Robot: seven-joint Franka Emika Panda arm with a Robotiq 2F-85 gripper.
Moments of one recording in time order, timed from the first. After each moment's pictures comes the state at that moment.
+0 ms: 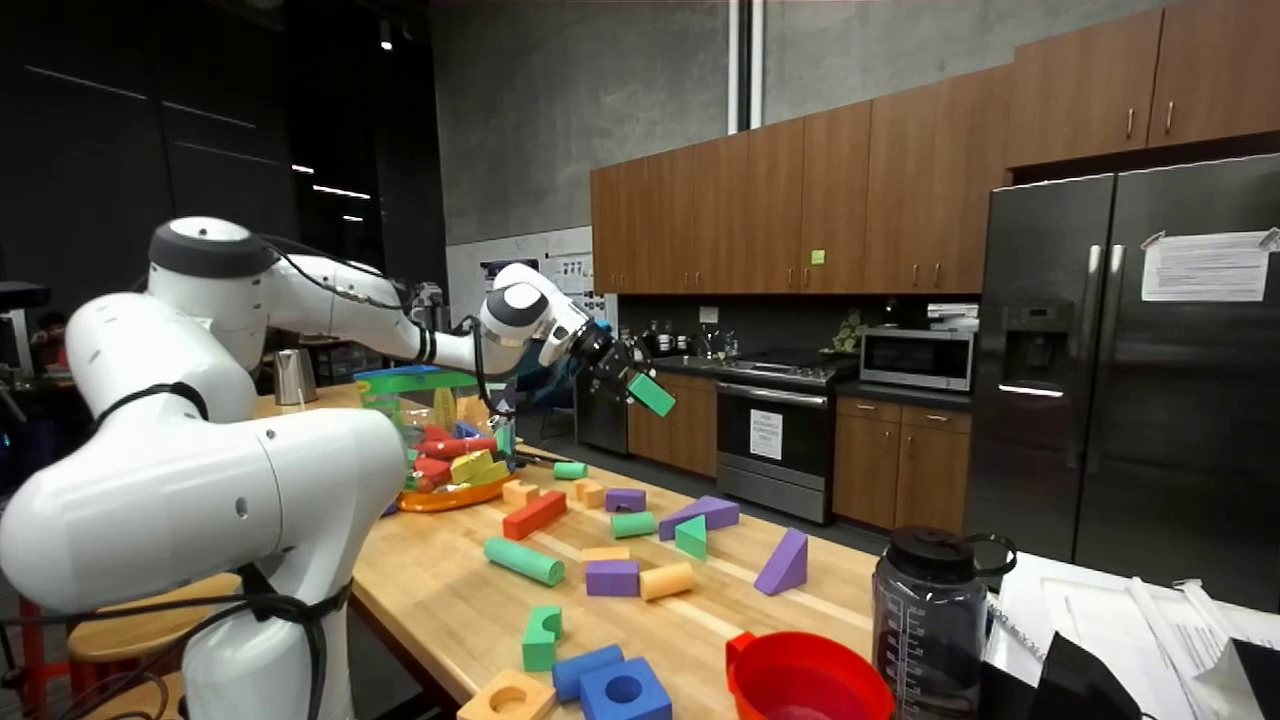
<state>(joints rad) 1.54 1.09 -1.63 -2.04 0.33 2.28 2.42</state>
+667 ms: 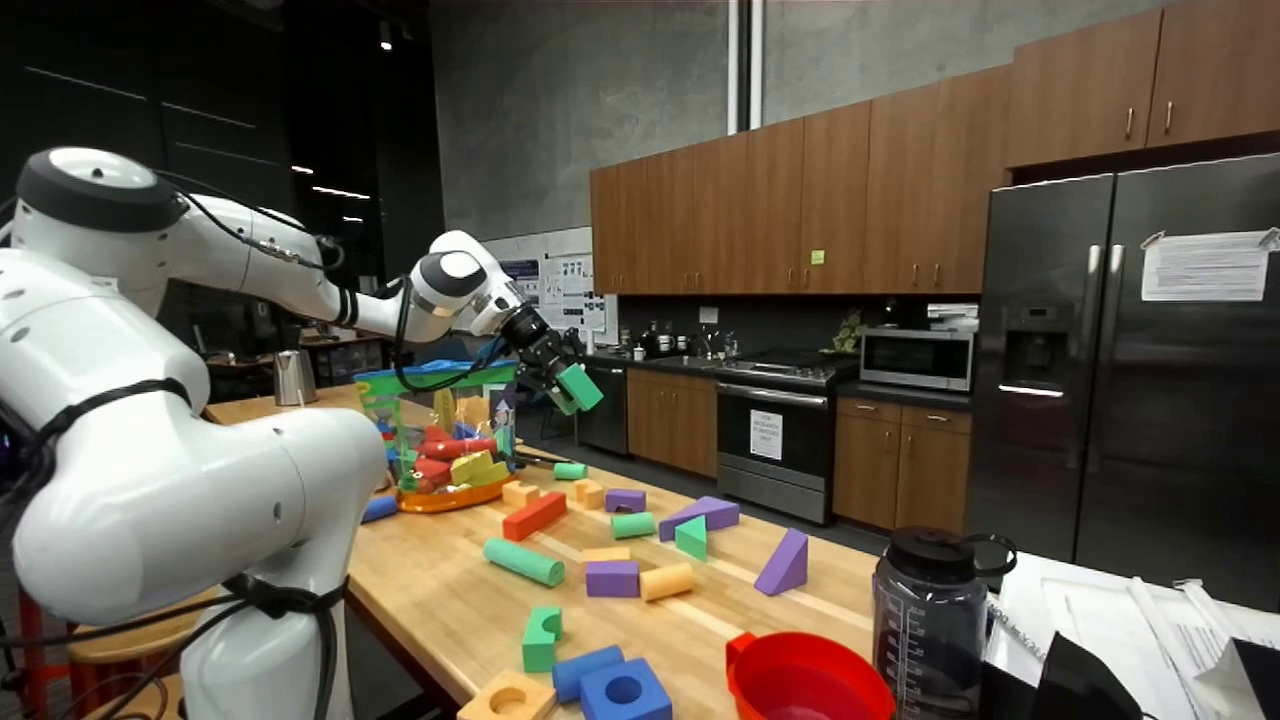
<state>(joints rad) 1.90 0.93 -1.77 -2.14 0.27 2.12 2.16</state>
